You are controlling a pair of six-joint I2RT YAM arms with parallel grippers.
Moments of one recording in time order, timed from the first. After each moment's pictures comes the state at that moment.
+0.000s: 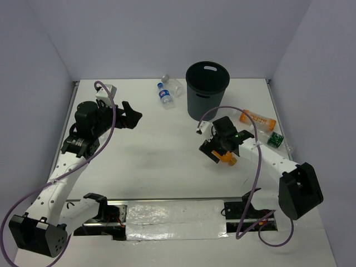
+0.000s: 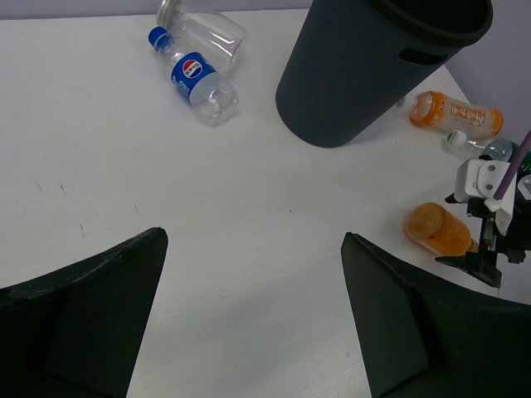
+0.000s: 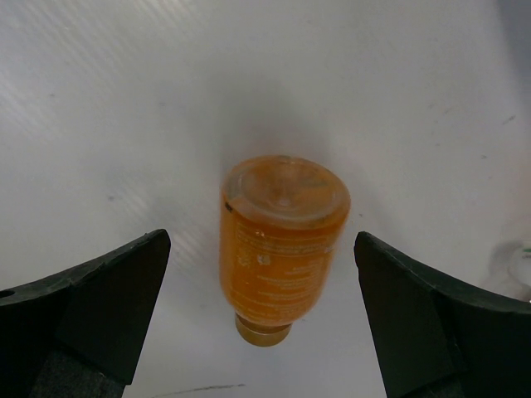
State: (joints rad) left arm -0.21 0.97 0.94 -0.22 0.28 -0.26; right arm 0.47 1.26 0.79 -0.54 -0.03 -0.49
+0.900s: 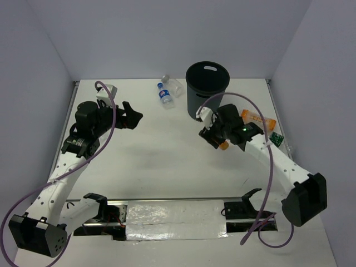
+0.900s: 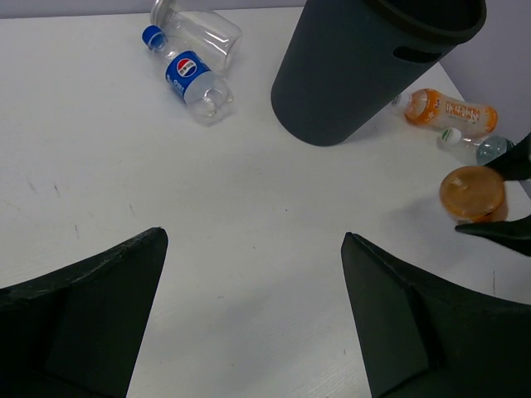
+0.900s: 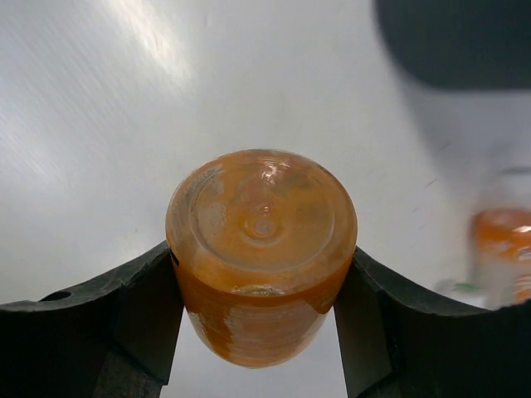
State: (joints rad) left arm -0.21 0.97 0.94 -0.22 0.29 -0.26; right arm 0.47 1.23 0.91 -0.58 -0.08 -0.51
